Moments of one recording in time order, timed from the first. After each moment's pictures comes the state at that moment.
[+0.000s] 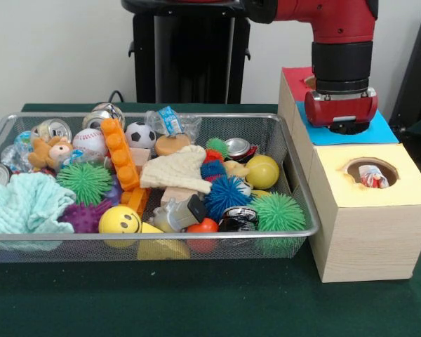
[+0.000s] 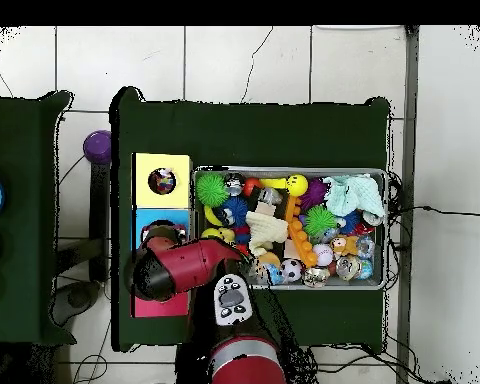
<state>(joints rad) -0.05 -0.59 0.12 1.82 -0.24 0.04 1.95</state>
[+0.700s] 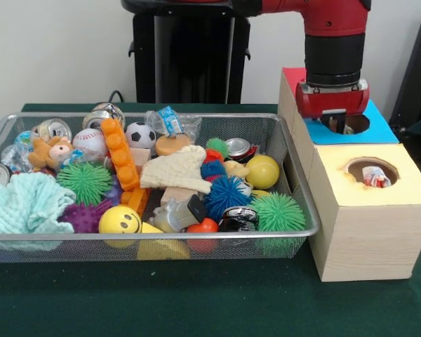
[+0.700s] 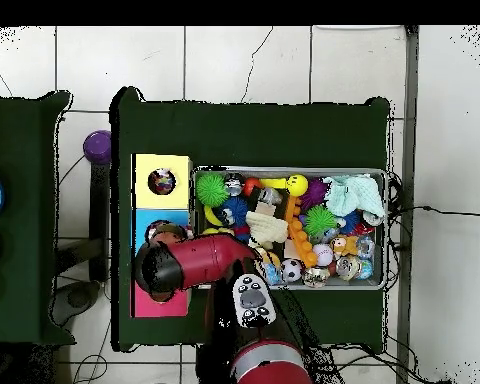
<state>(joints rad) -0.11 -0.64 0.17 1.83 -0.21 0.19 1.95</state>
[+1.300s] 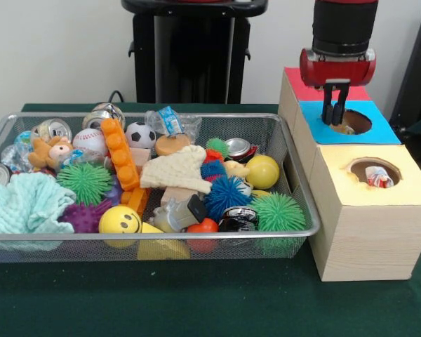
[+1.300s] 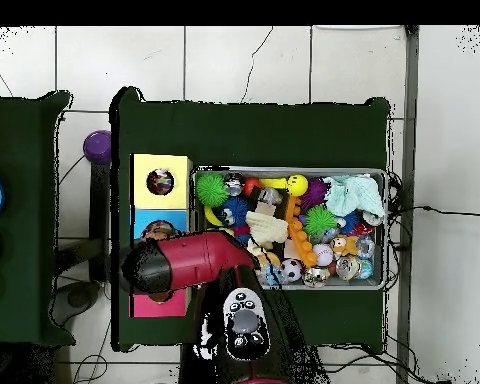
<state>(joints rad) -0.07 -0.75 0.14 1.83 -0.16 0.40 1.95</state>
